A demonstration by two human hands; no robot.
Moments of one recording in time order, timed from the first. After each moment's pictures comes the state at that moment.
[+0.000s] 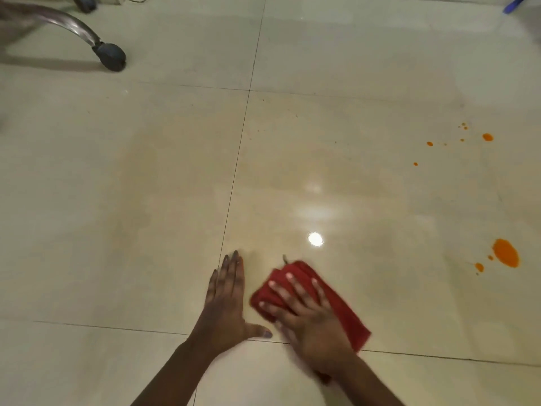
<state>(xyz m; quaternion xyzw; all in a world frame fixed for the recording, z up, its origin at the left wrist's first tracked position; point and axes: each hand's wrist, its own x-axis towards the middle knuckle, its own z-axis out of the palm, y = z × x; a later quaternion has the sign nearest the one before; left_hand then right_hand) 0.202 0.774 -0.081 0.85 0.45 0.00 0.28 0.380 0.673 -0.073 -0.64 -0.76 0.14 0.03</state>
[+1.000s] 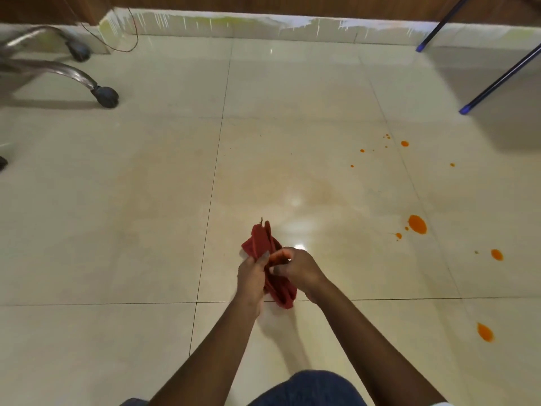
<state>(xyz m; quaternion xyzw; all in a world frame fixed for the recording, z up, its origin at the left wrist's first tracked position) 0.296 0.710 0.019 0.28 0.57 0.25 0.73 0.398 0.675 0.041 -0.73 -0.34 0.49 0.33</state>
